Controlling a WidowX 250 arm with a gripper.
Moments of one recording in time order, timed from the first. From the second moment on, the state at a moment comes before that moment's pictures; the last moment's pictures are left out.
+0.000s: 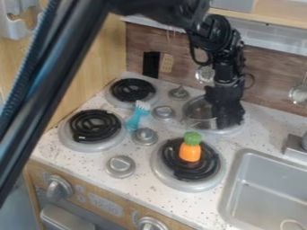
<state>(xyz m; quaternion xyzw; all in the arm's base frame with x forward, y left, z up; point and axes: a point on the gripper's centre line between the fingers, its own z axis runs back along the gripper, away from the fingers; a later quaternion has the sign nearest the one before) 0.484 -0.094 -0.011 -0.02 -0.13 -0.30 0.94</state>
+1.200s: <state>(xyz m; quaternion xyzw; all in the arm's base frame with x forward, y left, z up) 0.520 -0.094 -0.029 0.01 -0.14 -0.26 0.96</state>
